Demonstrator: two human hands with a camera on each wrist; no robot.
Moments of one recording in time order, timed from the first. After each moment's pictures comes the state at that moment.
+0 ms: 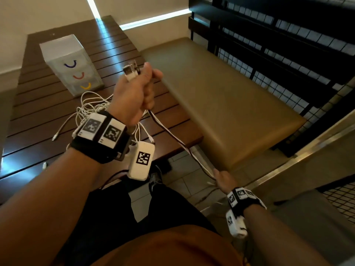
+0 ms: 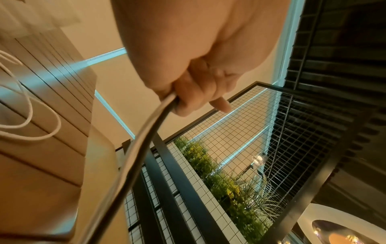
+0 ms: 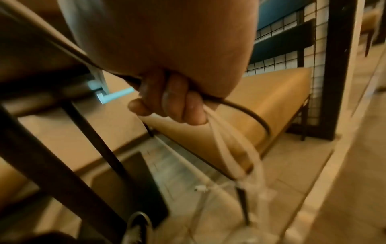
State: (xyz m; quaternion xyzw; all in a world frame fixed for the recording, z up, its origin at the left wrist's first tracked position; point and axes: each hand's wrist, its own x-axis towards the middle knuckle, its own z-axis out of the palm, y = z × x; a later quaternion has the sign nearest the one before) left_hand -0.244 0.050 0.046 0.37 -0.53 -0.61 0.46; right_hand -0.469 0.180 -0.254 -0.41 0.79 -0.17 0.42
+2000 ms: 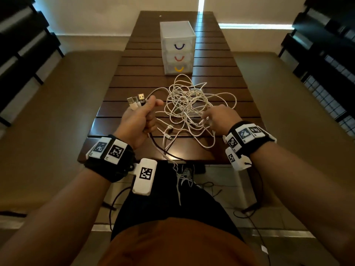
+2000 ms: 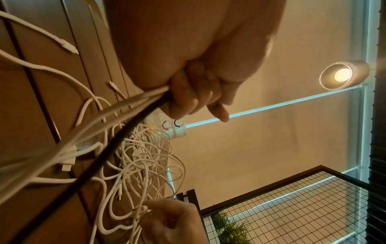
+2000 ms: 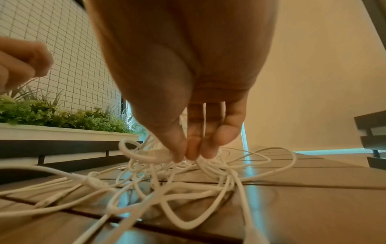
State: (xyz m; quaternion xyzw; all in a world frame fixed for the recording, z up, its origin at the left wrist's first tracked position) left_hand -0.032 0.109 -0.017 0.46 -0.33 -0.58 0.58; right_hand -0.258 0.012 -0.043 -0.83 0.55 0.00 0.10
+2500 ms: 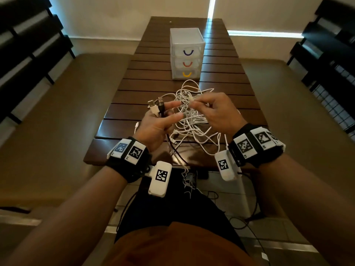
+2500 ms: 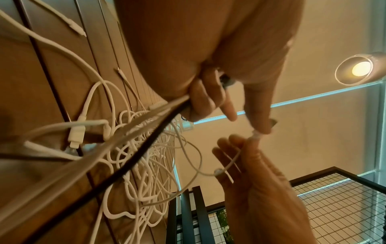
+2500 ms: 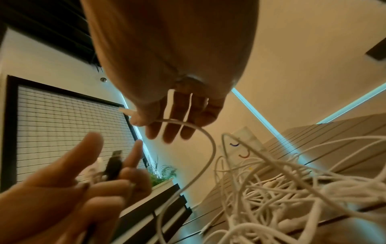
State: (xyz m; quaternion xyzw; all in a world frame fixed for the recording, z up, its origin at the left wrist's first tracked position) left_hand -0.049 0.102 -0.028 0.43 -0.37 -0.57 0.60; right_hand -0.225 0.037 0.007 -0.81 0.36 -0.35 0.29
